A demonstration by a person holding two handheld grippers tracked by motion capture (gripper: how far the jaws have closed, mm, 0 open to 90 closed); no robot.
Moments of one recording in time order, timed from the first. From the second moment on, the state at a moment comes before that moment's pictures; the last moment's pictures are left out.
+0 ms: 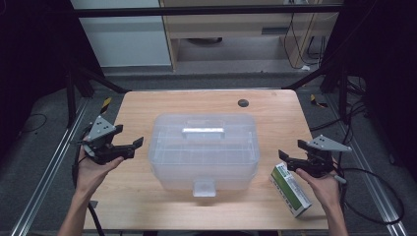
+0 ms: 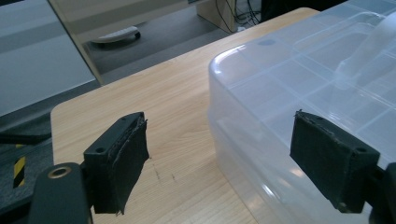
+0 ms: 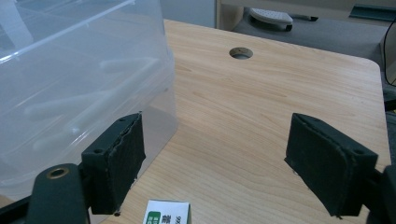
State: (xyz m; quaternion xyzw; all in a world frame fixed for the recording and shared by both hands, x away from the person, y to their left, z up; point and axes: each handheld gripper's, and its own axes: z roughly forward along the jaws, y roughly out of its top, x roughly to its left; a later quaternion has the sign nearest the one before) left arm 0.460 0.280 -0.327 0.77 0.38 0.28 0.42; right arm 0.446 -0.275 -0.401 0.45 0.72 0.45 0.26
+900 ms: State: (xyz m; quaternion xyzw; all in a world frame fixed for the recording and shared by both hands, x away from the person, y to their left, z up) left arm 0.459 0.214 -0.294 0.85 0.24 0.29 0.36; right arm 0.443 -0.269 -0.405 0.43 0.75 0.43 0.26
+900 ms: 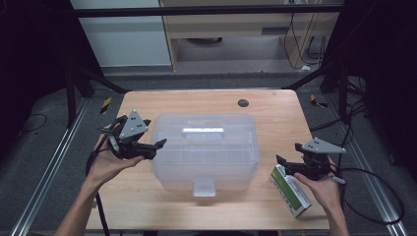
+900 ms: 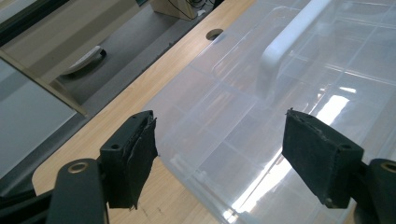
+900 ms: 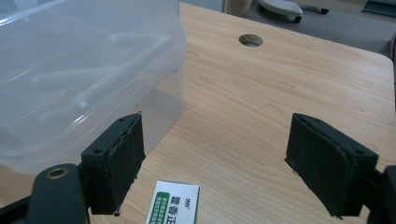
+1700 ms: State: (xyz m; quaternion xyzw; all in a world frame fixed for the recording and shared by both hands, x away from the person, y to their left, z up) left arm 0.468 0.163 -0.284 0.89 0.16 0.28 0.31; right arm 0.442 -0.263 -0.410 0.43 0.77 0.41 0.25
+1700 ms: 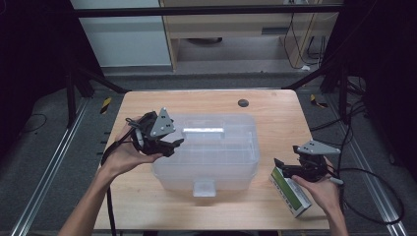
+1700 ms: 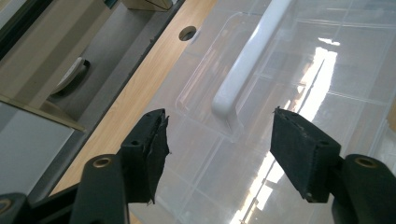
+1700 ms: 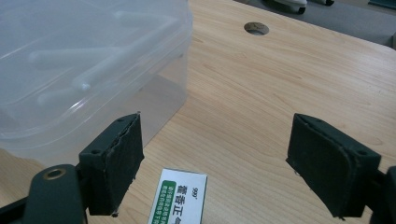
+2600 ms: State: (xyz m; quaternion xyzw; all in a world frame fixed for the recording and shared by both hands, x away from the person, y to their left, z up) left arm 0.483 0.139 -0.277 0.92 0.09 0.29 0.24; right arm 0.443 -0.261 -0.413 0.42 0.78 0.39 0.25
